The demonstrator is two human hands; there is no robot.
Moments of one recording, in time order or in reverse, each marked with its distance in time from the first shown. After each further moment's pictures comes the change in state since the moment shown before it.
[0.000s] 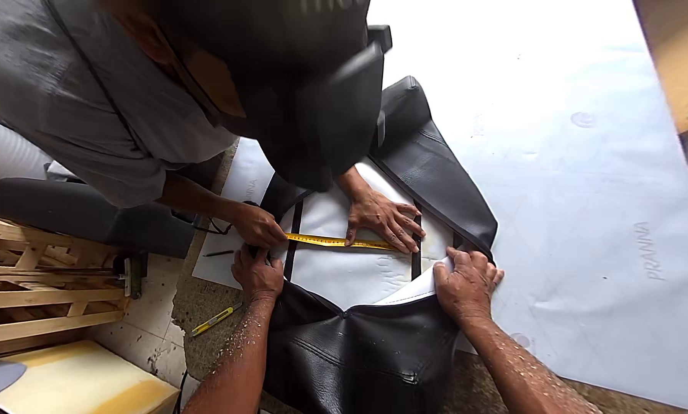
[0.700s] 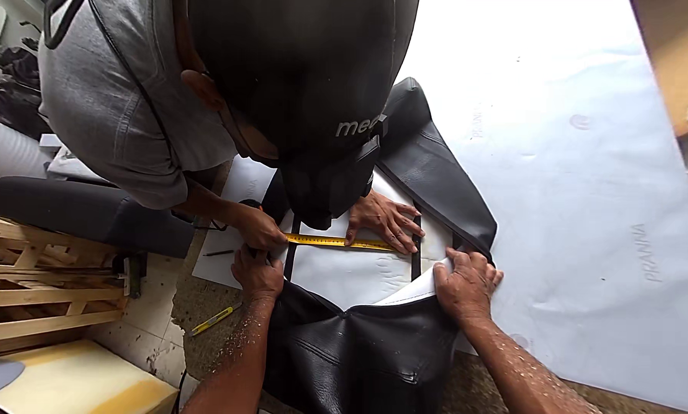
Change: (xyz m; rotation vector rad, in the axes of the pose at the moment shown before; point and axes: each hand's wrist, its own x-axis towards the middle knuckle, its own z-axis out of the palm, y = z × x) left_hand 0.000 -0.003 0.002 0.033 0.006 0.024; right_hand 0.001 0.001 0.000 -0.021 -0.009 -0.005
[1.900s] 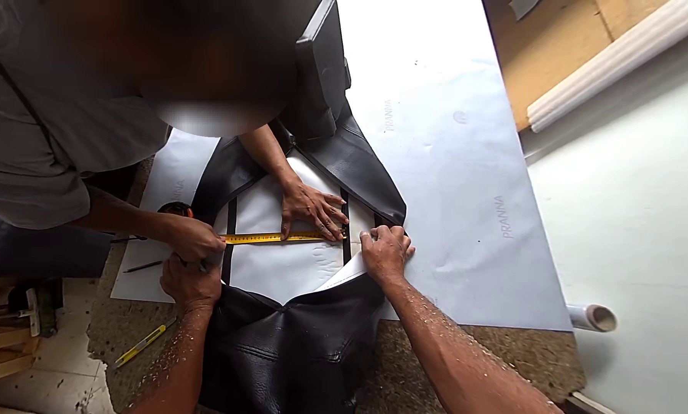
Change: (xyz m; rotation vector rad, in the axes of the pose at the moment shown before) left_hand -0.001 0.003 -0.005 -0.101 0.054 0.025; right_hand 0.018 -0.030 -0.020 0.026 -0.031 0.241
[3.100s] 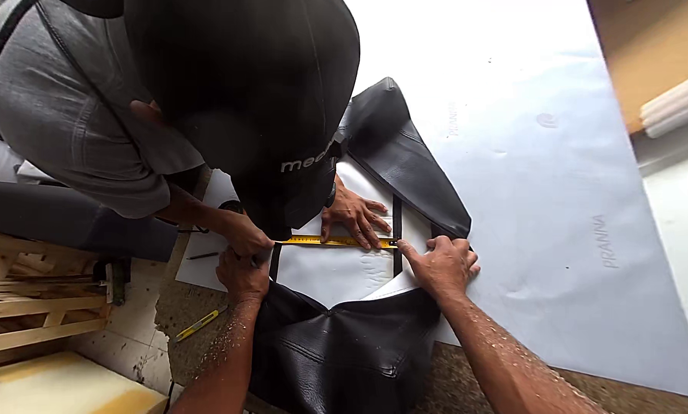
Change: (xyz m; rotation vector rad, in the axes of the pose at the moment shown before) left_hand 0.001 0.000 -0.004 0.064 -0.043 -0.015; right_hand 0.003 -0.008 -0.003 -0.027 -0.036 0.034
